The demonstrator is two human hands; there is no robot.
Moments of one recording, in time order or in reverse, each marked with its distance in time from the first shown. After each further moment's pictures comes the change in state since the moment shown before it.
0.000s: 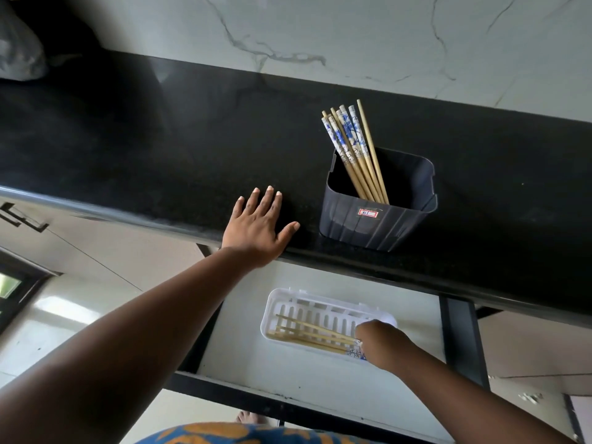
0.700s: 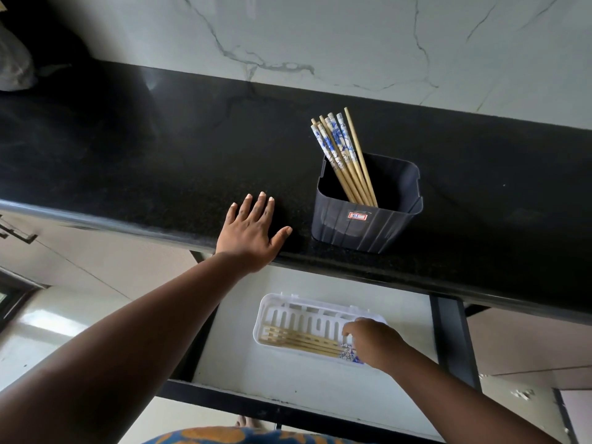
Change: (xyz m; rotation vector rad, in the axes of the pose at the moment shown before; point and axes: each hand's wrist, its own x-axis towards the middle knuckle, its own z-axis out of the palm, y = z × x) left_hand 0.001 0.000 0.000 0.003 -0.015 0.020; right_hand -0.010 -0.003 -0.009 0.052 0.031 -0.048
